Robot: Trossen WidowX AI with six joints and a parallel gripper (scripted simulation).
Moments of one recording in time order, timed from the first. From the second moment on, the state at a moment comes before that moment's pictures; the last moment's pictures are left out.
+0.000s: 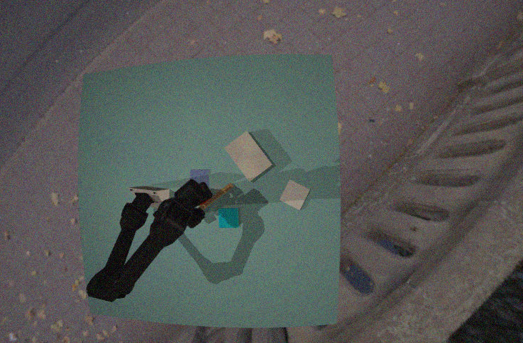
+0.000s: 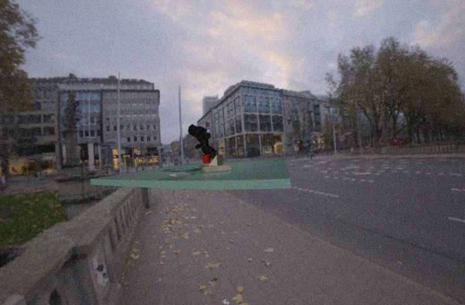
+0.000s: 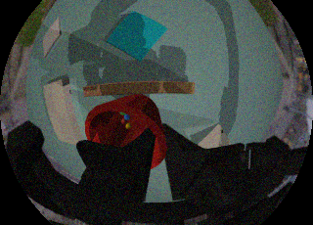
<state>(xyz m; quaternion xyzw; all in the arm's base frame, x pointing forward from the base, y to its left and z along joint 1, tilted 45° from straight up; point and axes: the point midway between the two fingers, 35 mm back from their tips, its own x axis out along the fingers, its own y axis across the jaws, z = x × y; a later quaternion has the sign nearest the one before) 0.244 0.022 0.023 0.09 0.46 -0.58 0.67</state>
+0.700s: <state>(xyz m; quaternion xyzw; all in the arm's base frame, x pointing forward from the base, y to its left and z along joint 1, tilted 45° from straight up) 0.277 -0.010 0.051 0.09 0.46 -0.58 0.67</state>
